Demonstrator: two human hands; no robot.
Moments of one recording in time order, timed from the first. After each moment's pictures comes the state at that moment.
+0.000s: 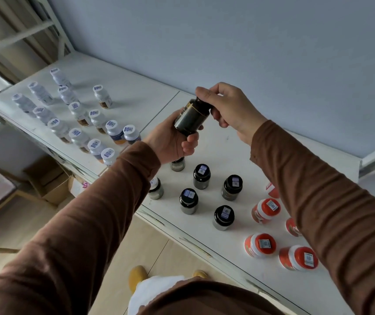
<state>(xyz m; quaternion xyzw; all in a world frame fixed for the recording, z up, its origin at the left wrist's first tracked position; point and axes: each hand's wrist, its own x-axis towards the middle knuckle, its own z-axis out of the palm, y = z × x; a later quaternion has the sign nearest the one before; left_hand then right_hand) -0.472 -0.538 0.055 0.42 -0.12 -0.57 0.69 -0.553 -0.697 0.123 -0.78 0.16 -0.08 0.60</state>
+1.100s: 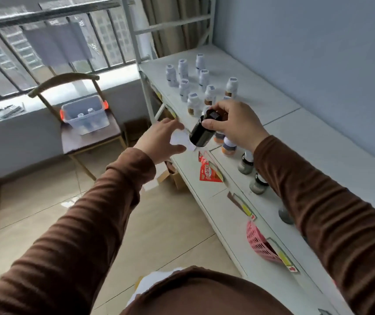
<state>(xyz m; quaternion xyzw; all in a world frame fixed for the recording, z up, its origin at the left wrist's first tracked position) -0.513 -0.201 0.069 0.97 -0.13 0.00 0.22 -0.505 -0.419 0.117 -0.92 -0.12 -0.03 0.36</state>
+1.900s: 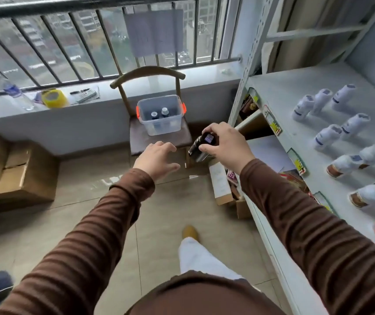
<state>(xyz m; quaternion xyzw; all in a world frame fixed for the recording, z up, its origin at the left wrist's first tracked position) -0.384 0.207 -0.007 0.97 0.08 -0.07 0.21 -0.307 0.006 0.035 -0.92 -0.23 0.07 0.30</state>
